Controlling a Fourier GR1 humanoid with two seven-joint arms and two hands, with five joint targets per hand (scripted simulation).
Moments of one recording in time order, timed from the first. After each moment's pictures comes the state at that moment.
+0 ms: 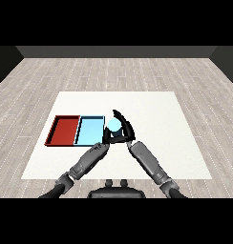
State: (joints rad) left arm -0.60 0.00 -0.60 -0.93 0.41 0.64 -0.34; right arm -0.51 0.00 0.44 -1.29 -0.16 -0.38 -0.21
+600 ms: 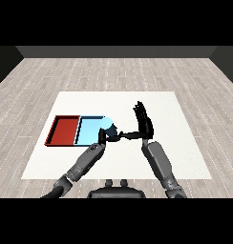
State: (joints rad) left arm -0.55 0.02 -0.52 -0.90 0.43 0.62 -0.41; right arm -0.40 -0.07 0.24 -1.50 -0.30 -0.25 -0.21
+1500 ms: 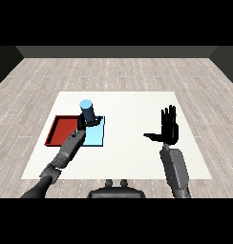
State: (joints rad) left arm -0.73 0.23 -0.30 -0.64 0.36 0.55 -0.27; right arm -0.22 -0.16 0.00 -1.63 -0.43 -0.16 -0.26
